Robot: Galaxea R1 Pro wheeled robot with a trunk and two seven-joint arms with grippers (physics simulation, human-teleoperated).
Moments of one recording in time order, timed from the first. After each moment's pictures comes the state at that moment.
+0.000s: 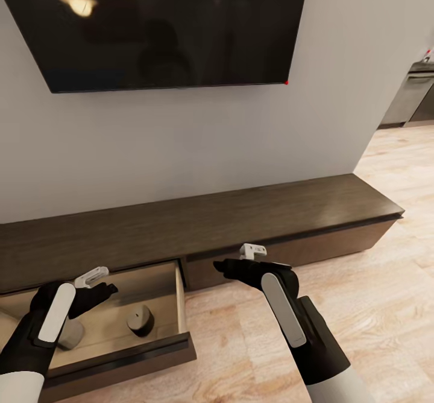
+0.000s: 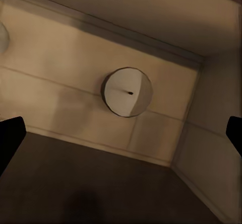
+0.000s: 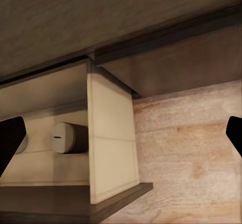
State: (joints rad) left arm -0.49 0.19 0.23 -1.18 0.64 0.99 0.38; right arm -0.52 0.12 0.30 -1.44 -0.63 0.89 -0.32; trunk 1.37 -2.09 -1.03
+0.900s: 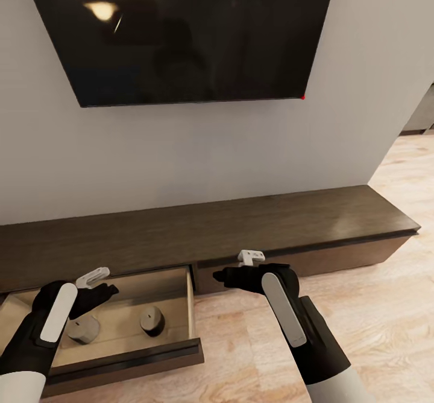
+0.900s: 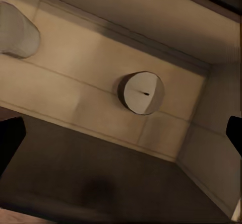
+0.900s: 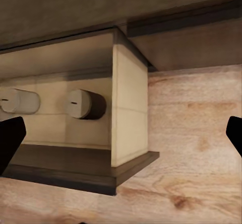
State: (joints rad) left arm -0.49 0.19 0.23 -1.18 0.64 0.99 0.39; right arm -0.52 0.12 0.30 -1.44 -0.63 1.04 -0.32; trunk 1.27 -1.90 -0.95
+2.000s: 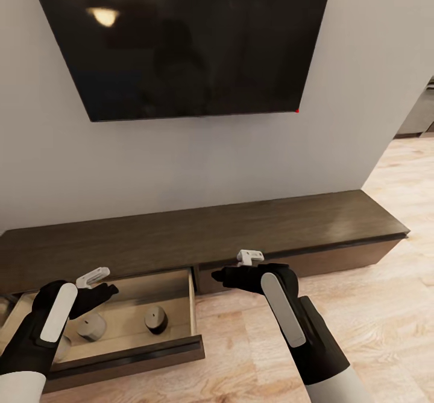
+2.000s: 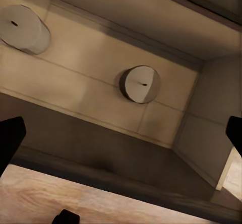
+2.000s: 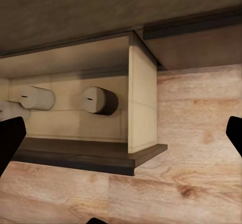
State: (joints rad) left arm -0.49 0.19 0.23 -1.18 0.64 0.99 0.39; right arm -0.52 0.12 0.30 -1.44 -0.63 1.03 -0.32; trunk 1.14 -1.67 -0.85
